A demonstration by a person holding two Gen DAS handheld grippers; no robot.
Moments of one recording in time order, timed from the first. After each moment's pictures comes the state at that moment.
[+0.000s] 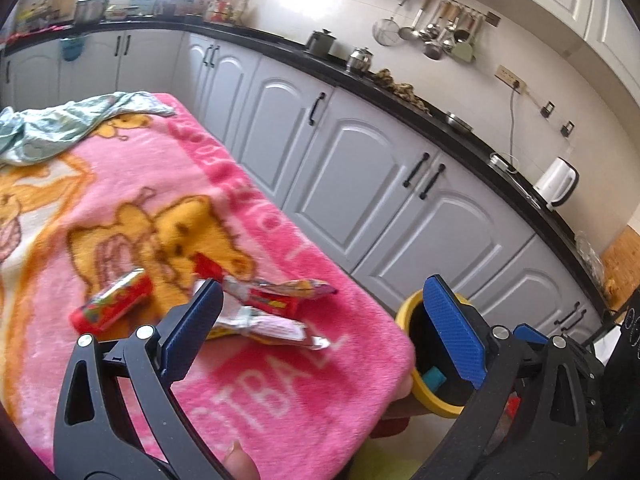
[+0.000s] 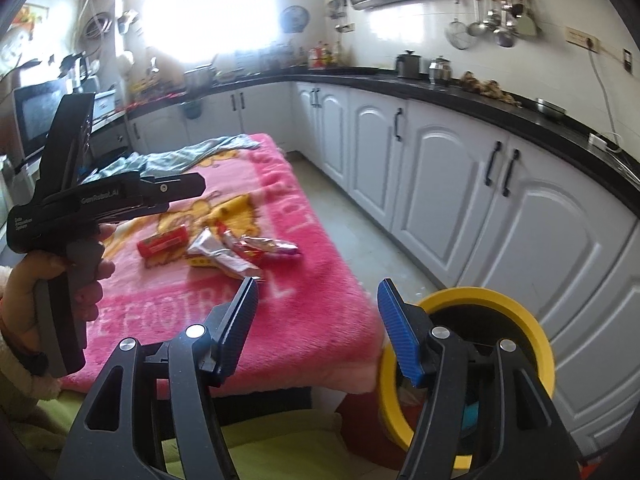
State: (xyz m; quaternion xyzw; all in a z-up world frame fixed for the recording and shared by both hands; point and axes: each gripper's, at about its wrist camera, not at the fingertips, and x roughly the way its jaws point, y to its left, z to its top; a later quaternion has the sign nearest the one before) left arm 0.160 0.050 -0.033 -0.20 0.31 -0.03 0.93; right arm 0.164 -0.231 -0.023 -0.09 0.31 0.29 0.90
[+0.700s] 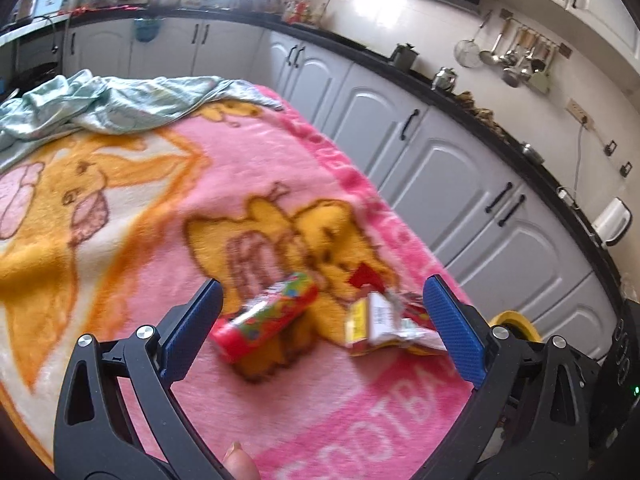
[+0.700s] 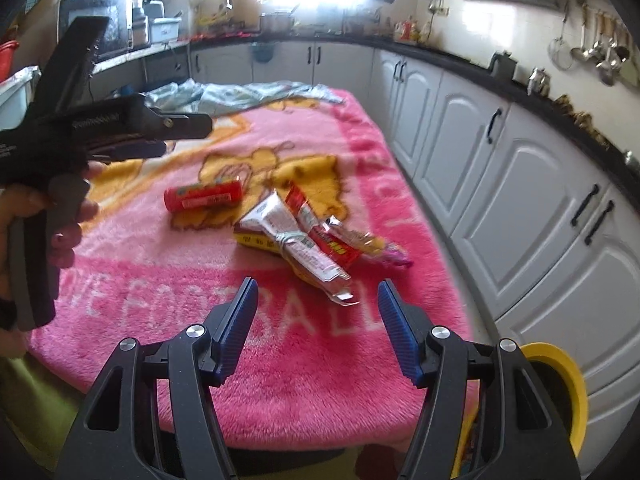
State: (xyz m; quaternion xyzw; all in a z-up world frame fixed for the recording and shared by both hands) left arm 0.139 0.157 -0.066 -0.22 0.32 0.09 0.92; right arm 0.200 -0.107 -0.086 -0.19 0.35 0.39 0.83
